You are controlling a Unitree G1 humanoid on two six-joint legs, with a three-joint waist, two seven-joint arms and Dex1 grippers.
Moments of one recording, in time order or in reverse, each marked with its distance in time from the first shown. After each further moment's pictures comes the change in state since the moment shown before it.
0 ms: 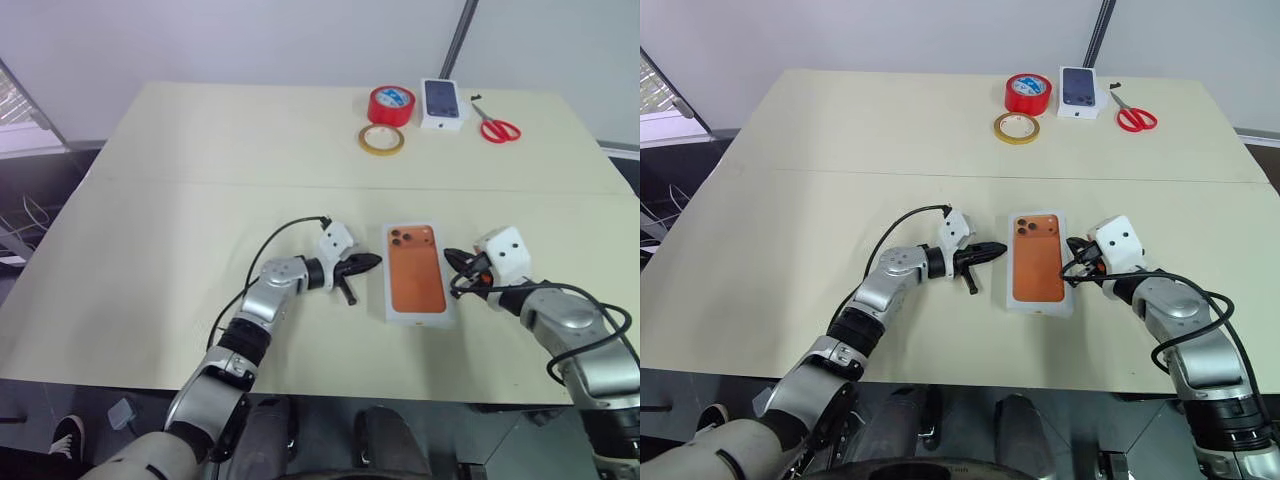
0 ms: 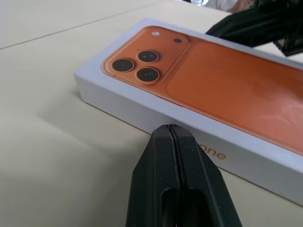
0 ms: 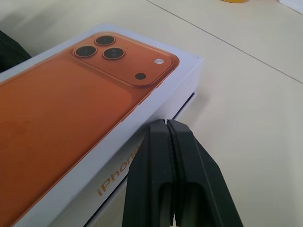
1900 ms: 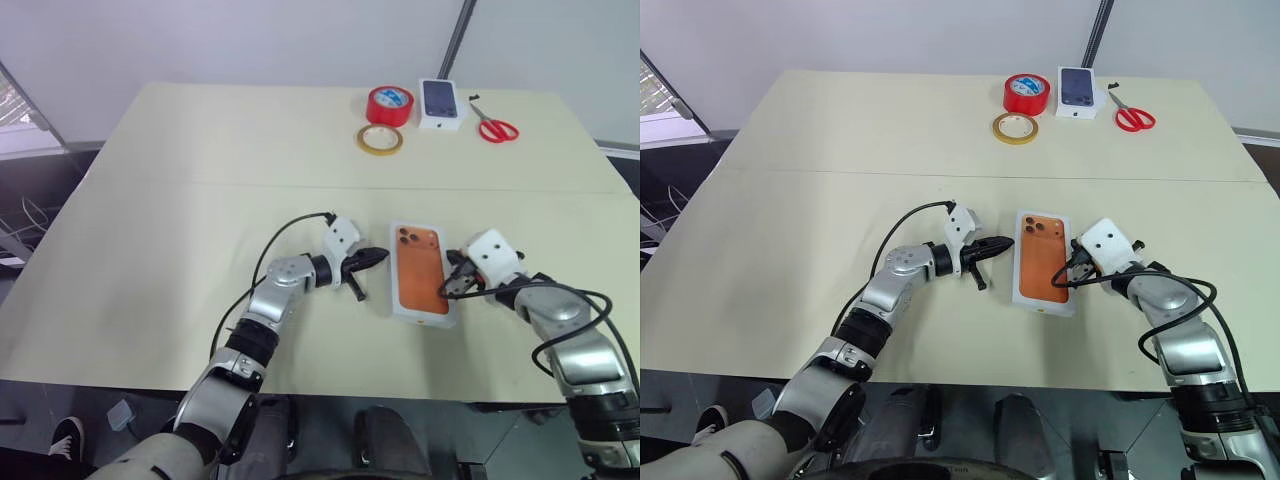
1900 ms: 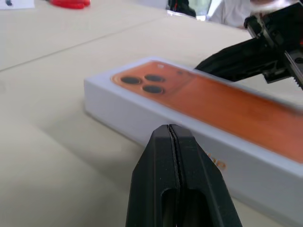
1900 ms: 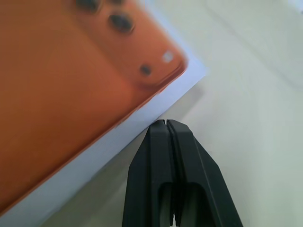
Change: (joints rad) left arm 0.000 -0.043 0.046 -0.065 -0.017 0.038 0.040; right arm -0.093 0.028 -0.003 0.111 -0.235 -0.071 0.088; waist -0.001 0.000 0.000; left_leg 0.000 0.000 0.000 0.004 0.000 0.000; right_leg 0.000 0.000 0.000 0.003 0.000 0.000
